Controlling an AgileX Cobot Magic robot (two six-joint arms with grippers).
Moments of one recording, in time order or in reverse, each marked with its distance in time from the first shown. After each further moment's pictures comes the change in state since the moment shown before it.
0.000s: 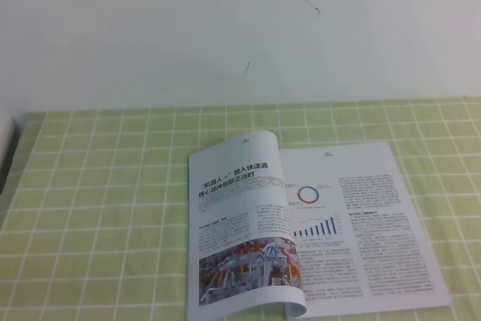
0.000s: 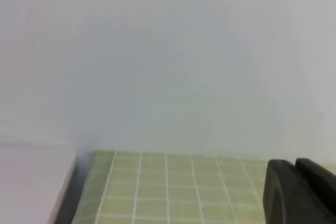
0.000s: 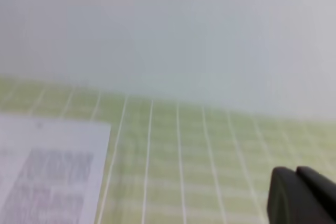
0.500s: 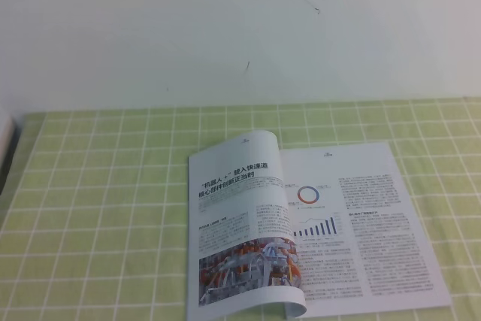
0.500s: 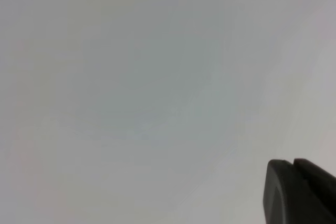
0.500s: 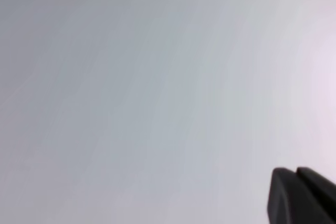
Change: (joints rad) left arm 0.000 0.000 -0.012 -0.097 -0.492 -0.227; right arm 0.000 0.000 -0.005 0.048 -0.756 0.031
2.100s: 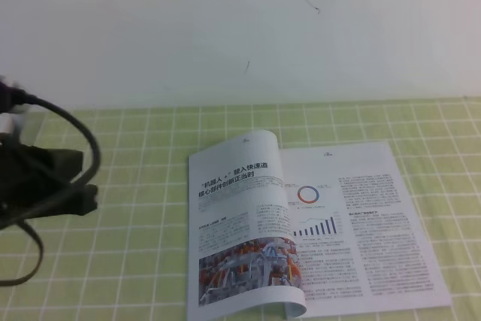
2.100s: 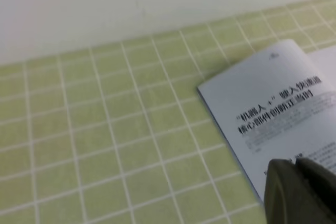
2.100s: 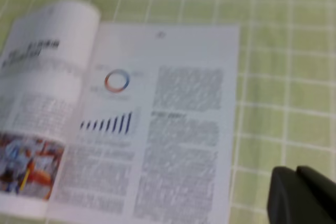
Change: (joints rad) left arm -0.138 0.964 -0.771 -0.023 0.951 0.412; right arm 0.000 1.087 -0.873 0.364 1.267 -0.247
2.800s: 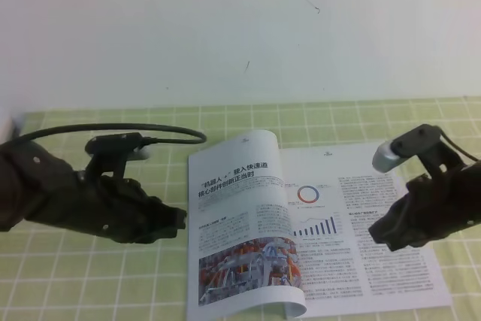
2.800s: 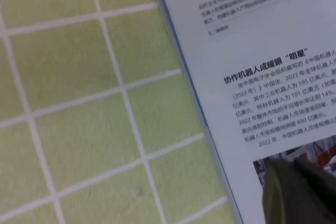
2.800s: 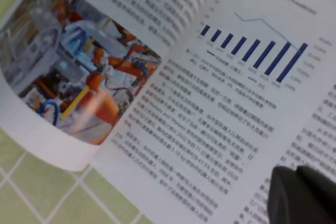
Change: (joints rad) left arm -0.053 0.620 -0.082 -0.504 0.078 0.368; right arm 0.234 0.575 -0.030 0.358 0.004 -0.626
